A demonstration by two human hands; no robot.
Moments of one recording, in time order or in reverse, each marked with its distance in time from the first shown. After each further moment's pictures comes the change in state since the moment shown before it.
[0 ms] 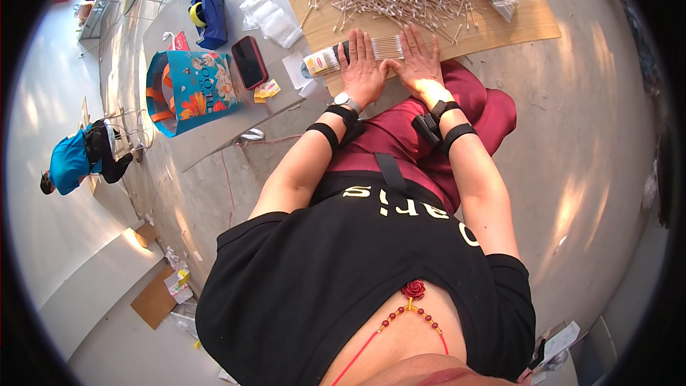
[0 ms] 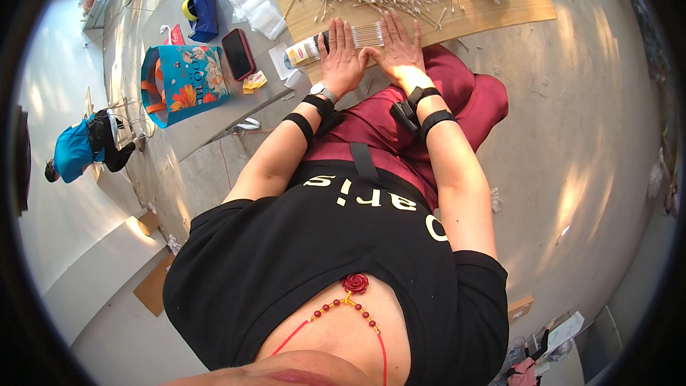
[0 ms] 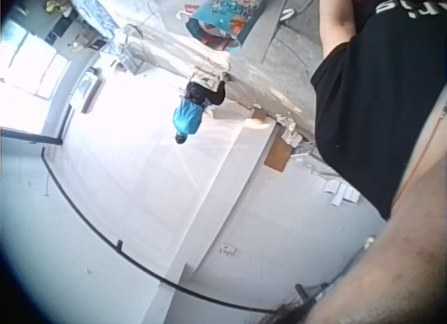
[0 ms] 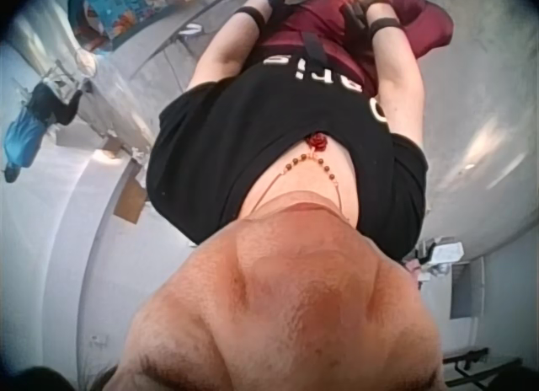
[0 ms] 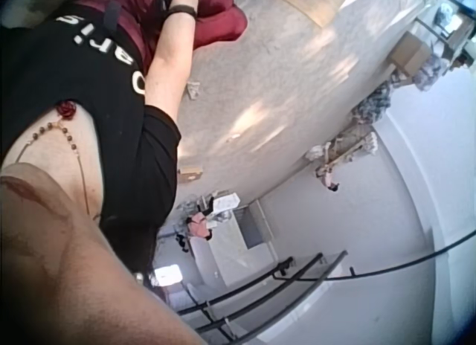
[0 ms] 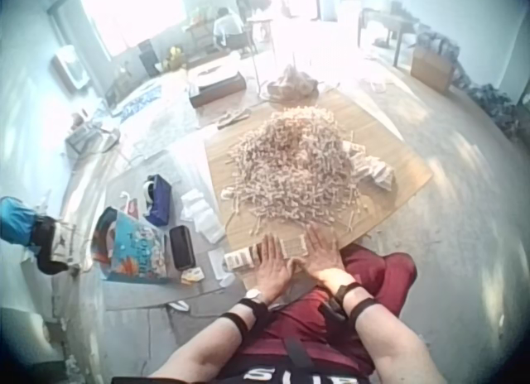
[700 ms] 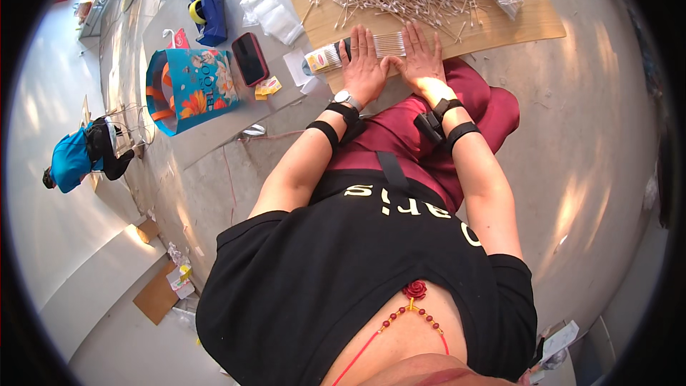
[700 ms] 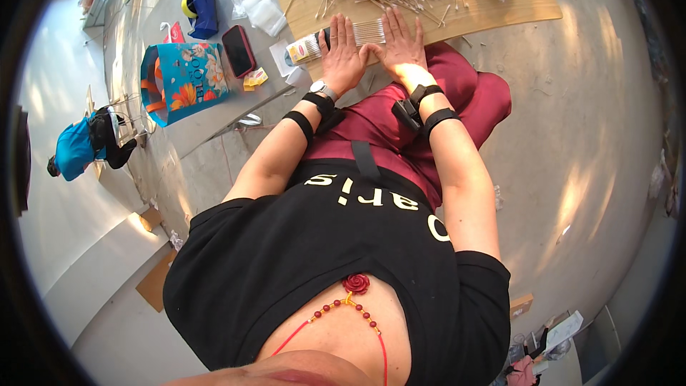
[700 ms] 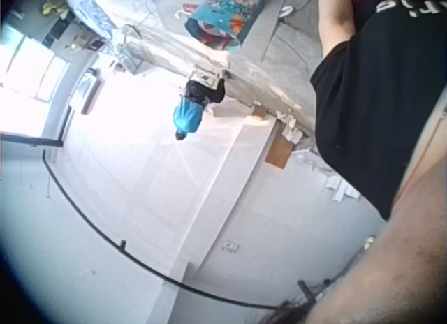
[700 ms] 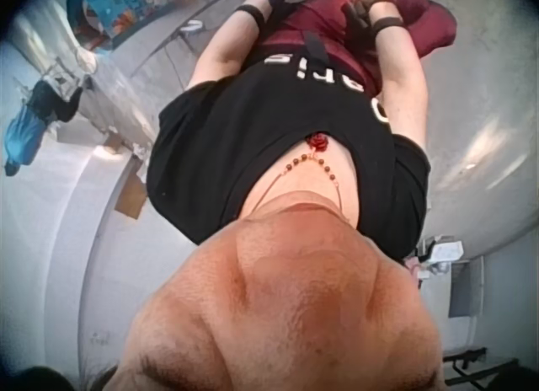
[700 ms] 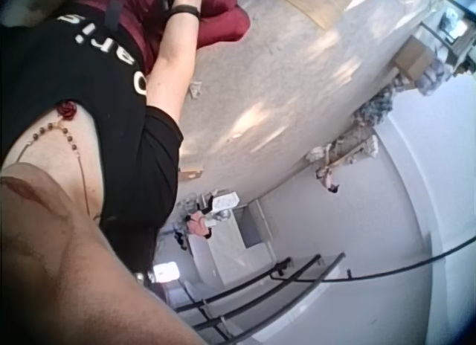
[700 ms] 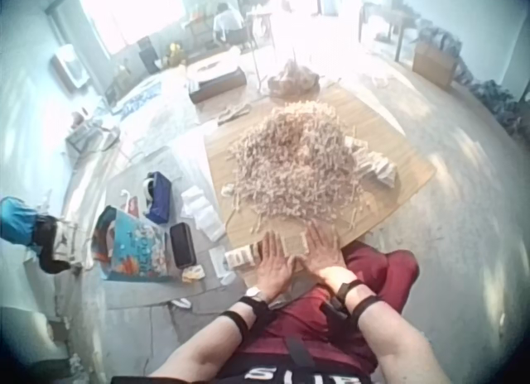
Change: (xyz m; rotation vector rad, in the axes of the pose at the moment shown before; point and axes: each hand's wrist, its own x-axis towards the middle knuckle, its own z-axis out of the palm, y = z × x) left_hand -0.001 -0.003 0.000 -0.095 0.008 -0.002; right_hand 0.003 -0.001 0.007 -0.005 0.032 -0.006
